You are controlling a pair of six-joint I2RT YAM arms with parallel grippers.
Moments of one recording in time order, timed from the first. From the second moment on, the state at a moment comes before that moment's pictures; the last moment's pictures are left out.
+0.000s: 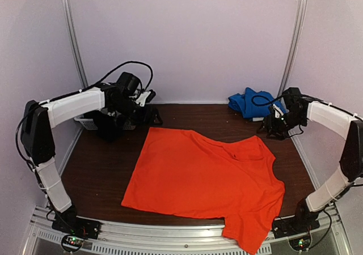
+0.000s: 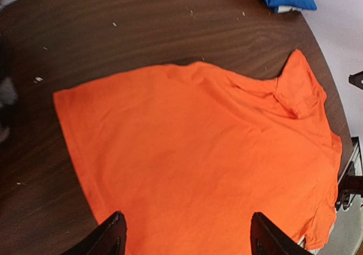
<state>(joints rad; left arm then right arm) -0.49 1.78 1.55 -0.67 0.33 -0.25 0.06 1.48 1.18 -0.74 -0.39 0.31</state>
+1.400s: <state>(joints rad) -0.39 2.06 1.44 -0.55 0.35 -0.26 0.07 2.03 1.58 -0.60 -0.46 0.32</state>
